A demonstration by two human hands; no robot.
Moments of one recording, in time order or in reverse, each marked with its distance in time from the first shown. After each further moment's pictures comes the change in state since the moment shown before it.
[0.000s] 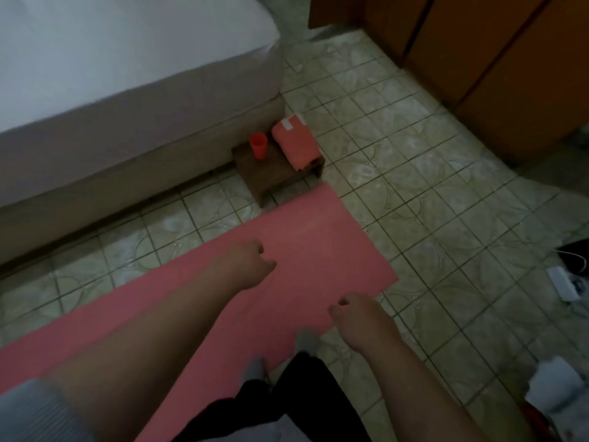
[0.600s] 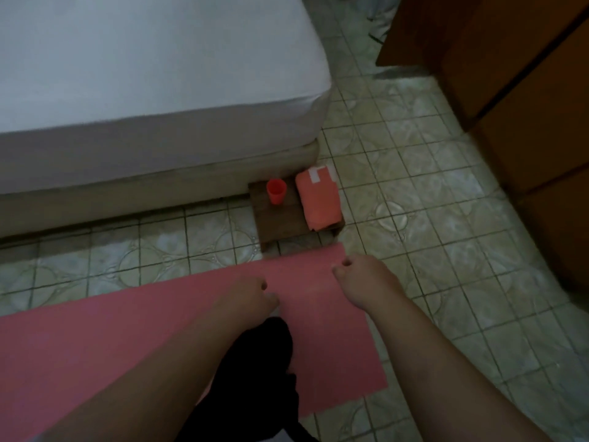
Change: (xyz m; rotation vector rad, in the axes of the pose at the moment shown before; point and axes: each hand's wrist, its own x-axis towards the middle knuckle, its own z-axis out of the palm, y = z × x) left_hand 0.192 0.081 -0.075 -0.331 -0.042 -0.239; right_hand 0.291 -0.122 -0.206 -0.217 0.015 -0.268
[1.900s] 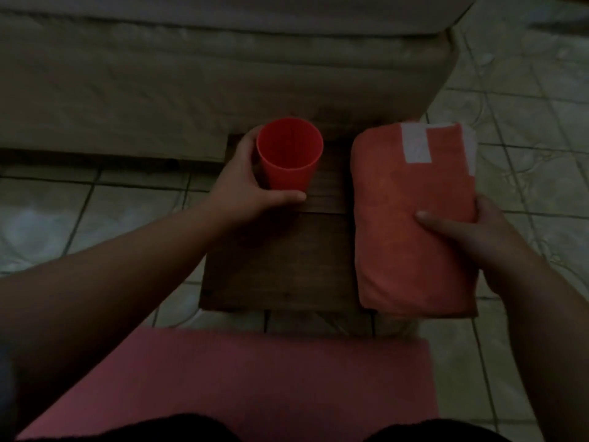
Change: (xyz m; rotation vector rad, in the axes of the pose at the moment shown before) left_hand 0.631 -0.065 0.057 -0.658 0.597 0.377; right_hand 0.615 0.116 0.208 0.720 0.068 -0.179
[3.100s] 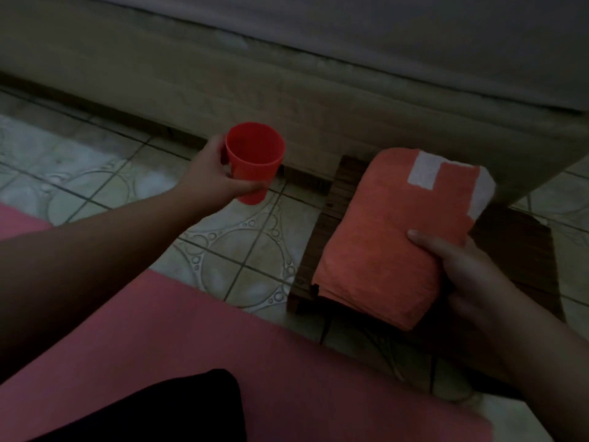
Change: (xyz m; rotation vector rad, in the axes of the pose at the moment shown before) left_hand -0.078 -0.071 -0.149 0.006 0.469 -0.061; right_hand -0.030 -0.043 0.134 0.350 -0.375 0.076
